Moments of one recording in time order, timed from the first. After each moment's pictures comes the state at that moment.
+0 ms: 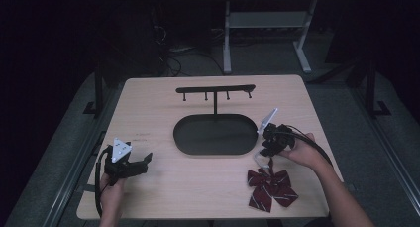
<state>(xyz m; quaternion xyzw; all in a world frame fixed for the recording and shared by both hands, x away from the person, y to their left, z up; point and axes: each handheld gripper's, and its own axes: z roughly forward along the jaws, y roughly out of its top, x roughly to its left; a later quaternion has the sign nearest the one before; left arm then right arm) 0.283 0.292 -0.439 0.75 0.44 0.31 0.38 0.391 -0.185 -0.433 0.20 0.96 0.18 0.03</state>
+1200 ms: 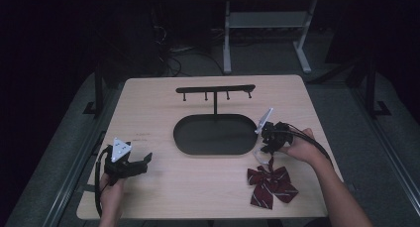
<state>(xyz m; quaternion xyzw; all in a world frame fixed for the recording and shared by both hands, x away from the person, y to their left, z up) 0.284 0.293 -0.439 0.75 0.44 0.31 0.38 0.403 -0.181 -0.440 0.18 0.97 0.14 0.06</state>
